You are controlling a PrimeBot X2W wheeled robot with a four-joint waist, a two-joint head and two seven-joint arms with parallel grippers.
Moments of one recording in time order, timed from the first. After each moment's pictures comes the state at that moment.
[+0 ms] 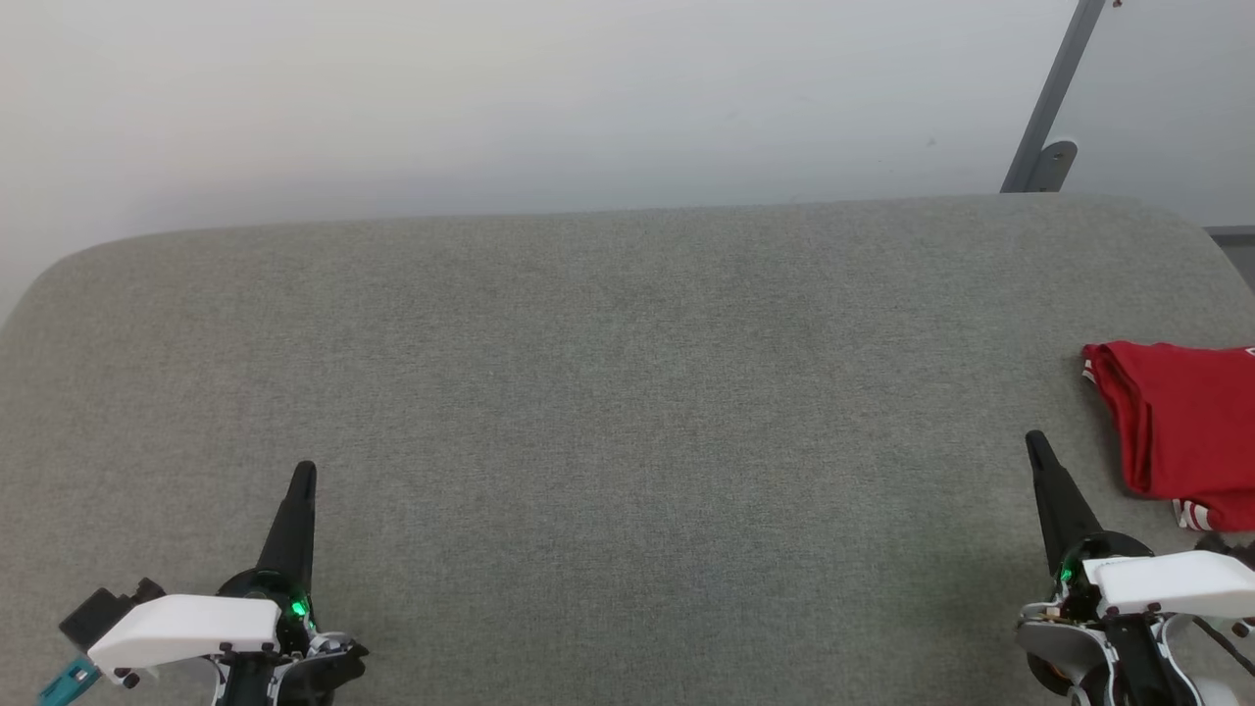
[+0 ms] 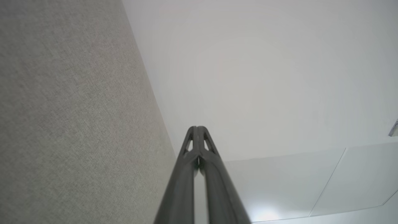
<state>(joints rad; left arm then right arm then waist) -0.08 0.08 0.08 0.23 -1.50 -0.13 0.06 -0.09 -0.06 -0.11 0.23 1.48 0.13 0.09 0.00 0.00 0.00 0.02</state>
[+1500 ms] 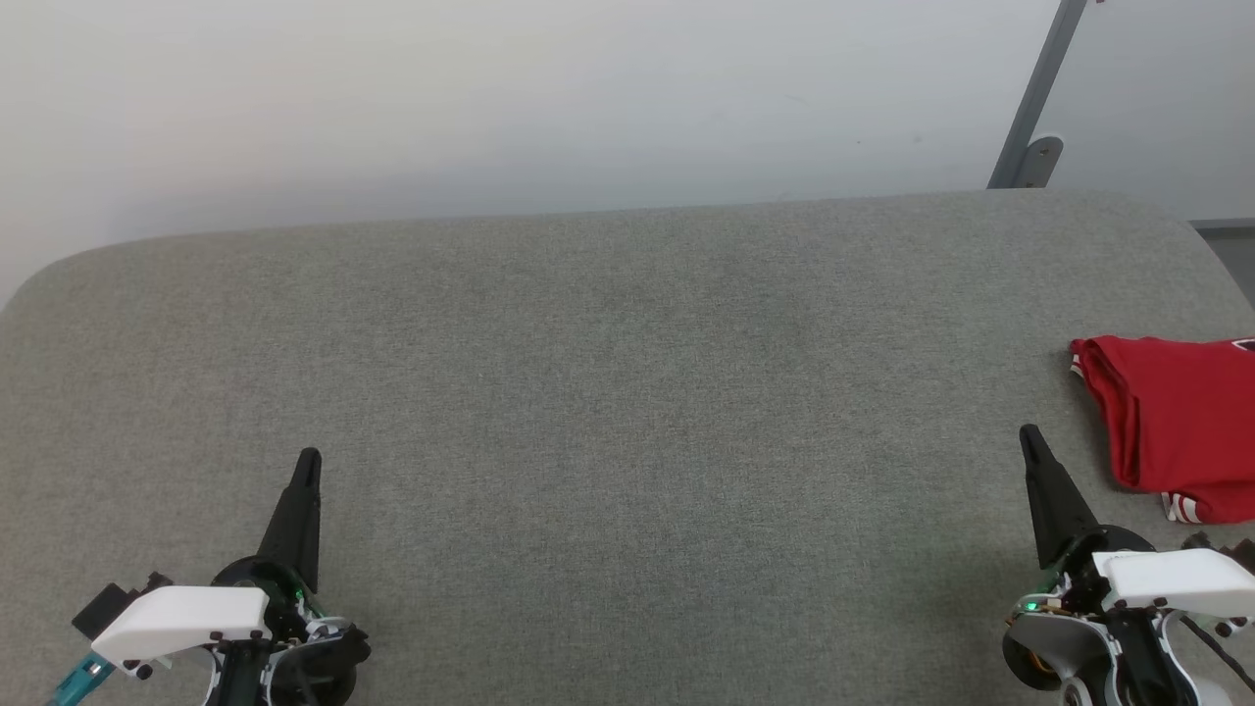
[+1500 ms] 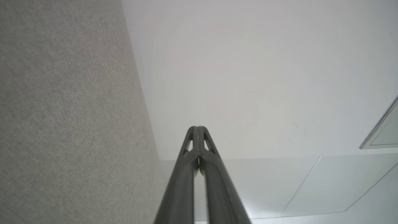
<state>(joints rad) -0.10 0.06 0.10 0.25 -1.62 -0.13 0.11 -0.10 -0.05 -0.11 0.24 1.61 0.13 0.11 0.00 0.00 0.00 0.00</state>
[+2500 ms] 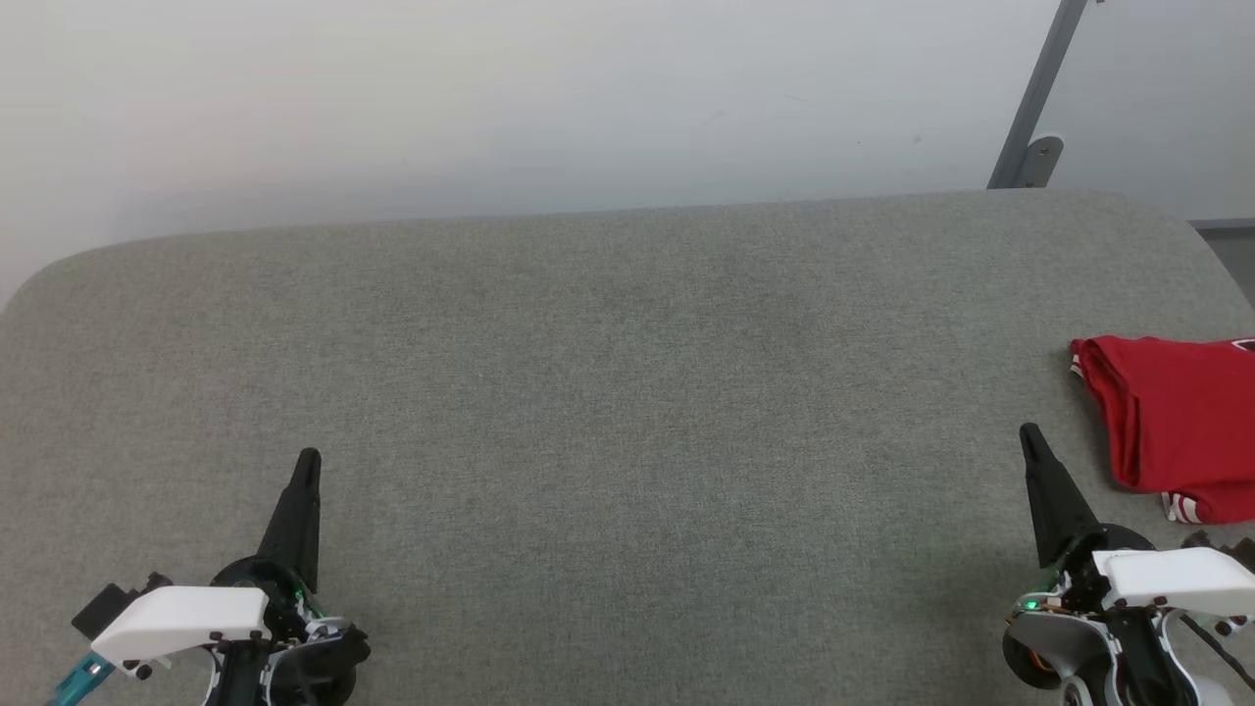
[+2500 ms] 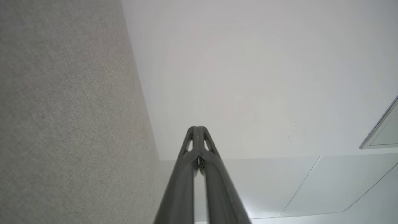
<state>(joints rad) -0.10 0.06 0.11 0.25 -1.62 -0.13 0.11 -0.11 -0.05 -0.11 0.24 1.61 0.13 0.11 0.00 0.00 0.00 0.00</state>
